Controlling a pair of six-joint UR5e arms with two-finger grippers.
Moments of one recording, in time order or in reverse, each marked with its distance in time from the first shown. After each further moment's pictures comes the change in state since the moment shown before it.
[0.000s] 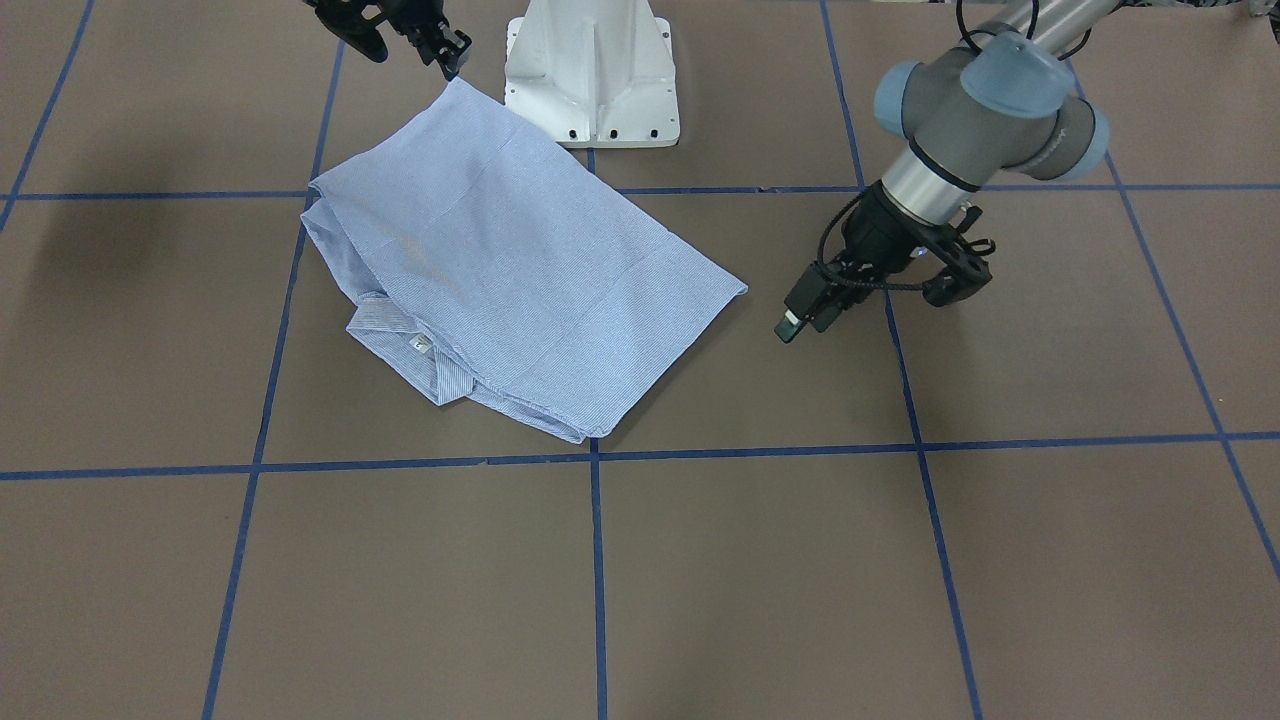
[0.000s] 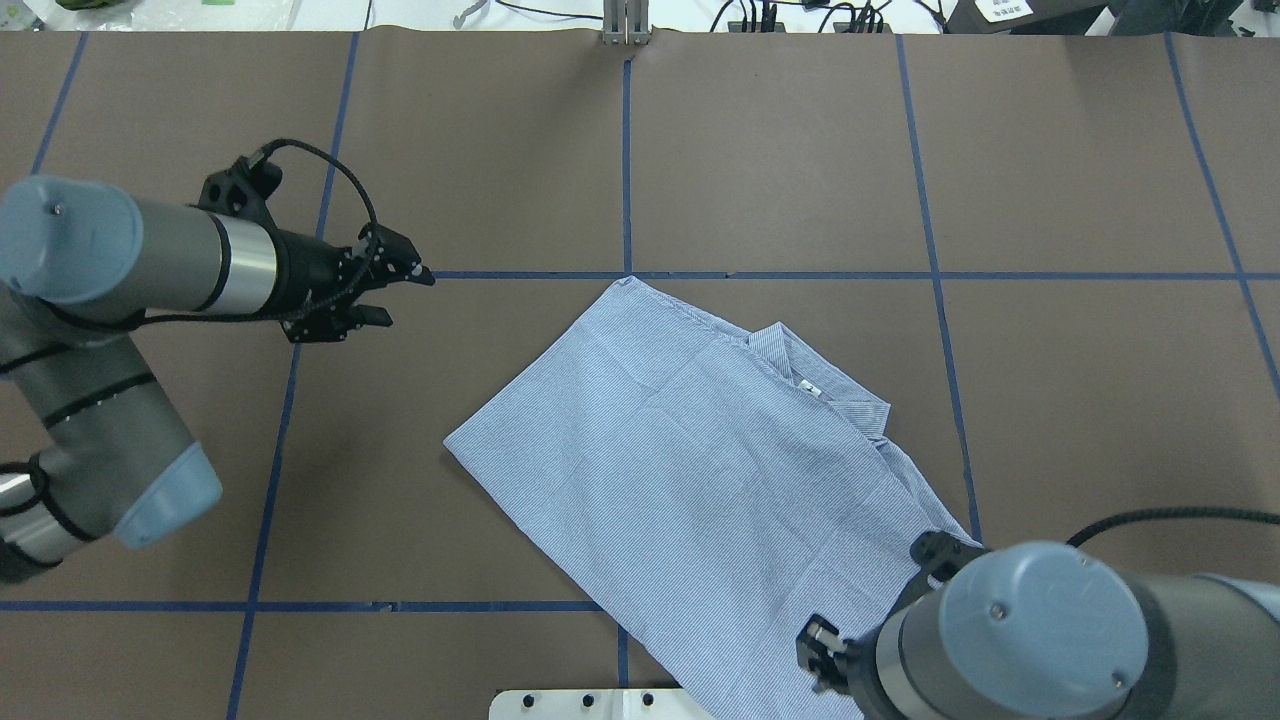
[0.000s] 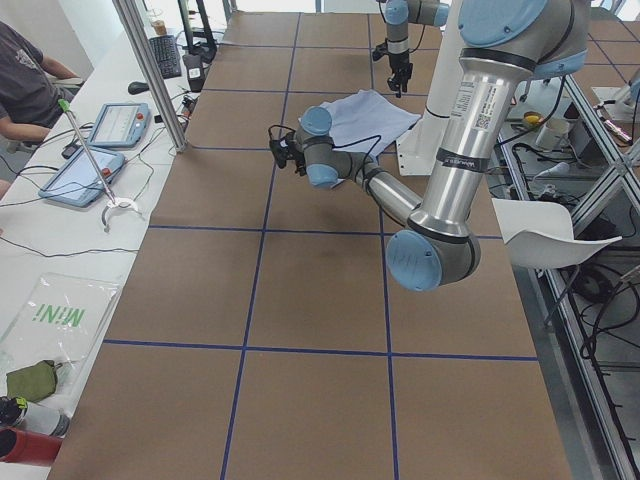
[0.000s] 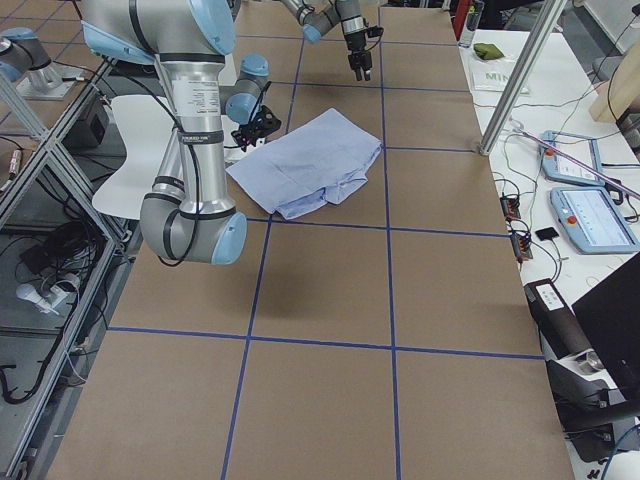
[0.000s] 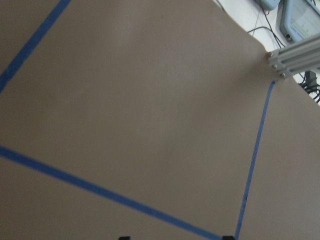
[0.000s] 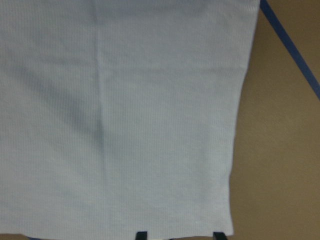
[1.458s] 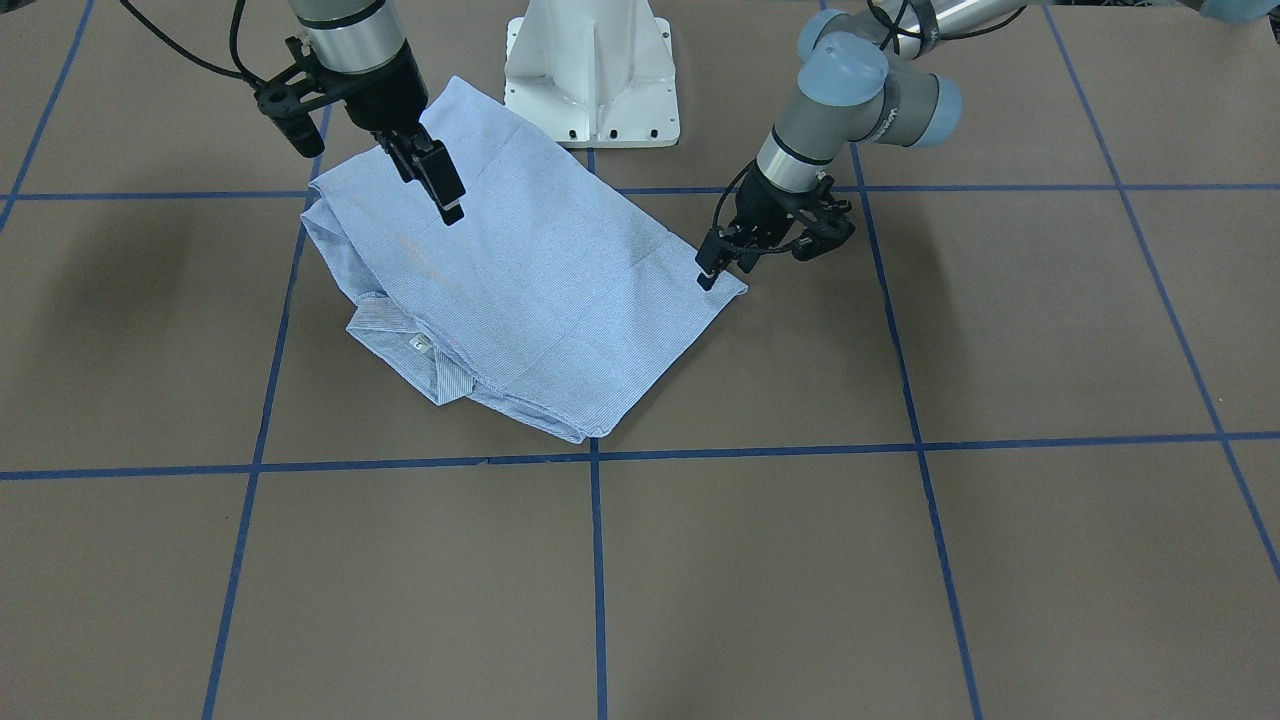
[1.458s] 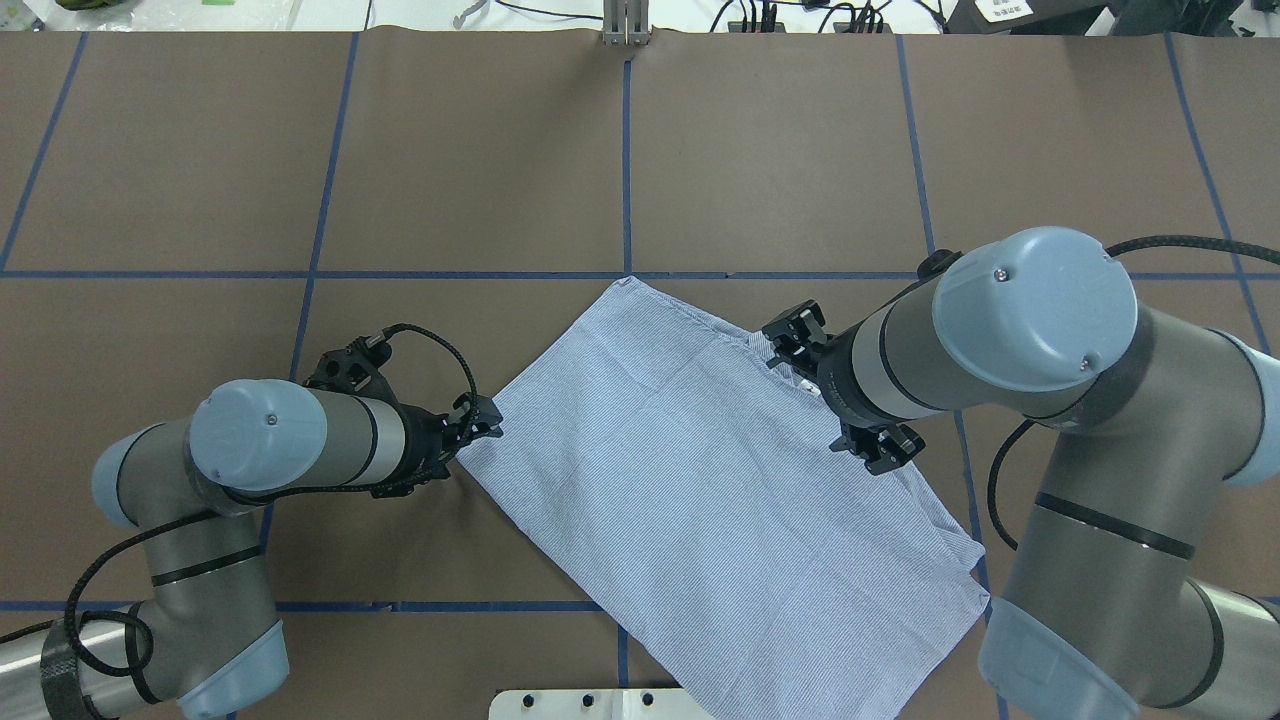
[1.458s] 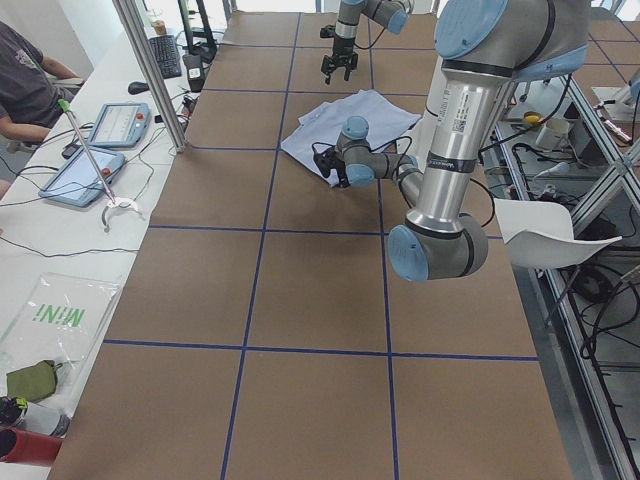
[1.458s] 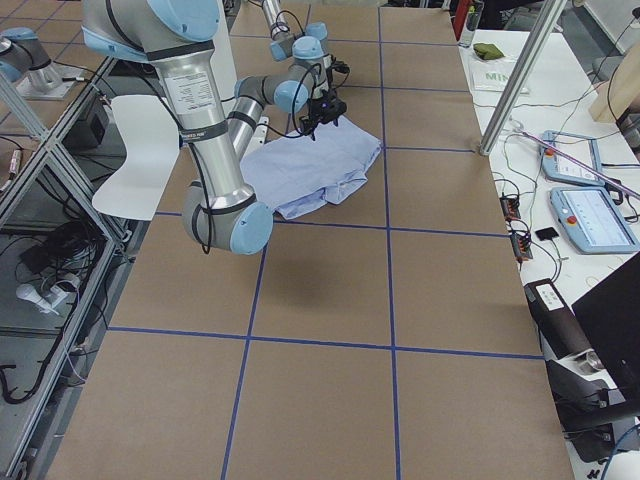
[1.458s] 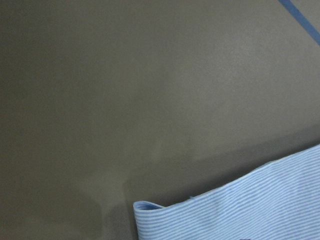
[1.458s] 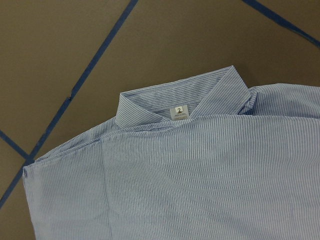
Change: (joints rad) left arm 0.267 -0.031 0.041 0.134 0.193 -0.082; right arm 0.337 0.190 -0.189 0.054 -0.046 -0.024
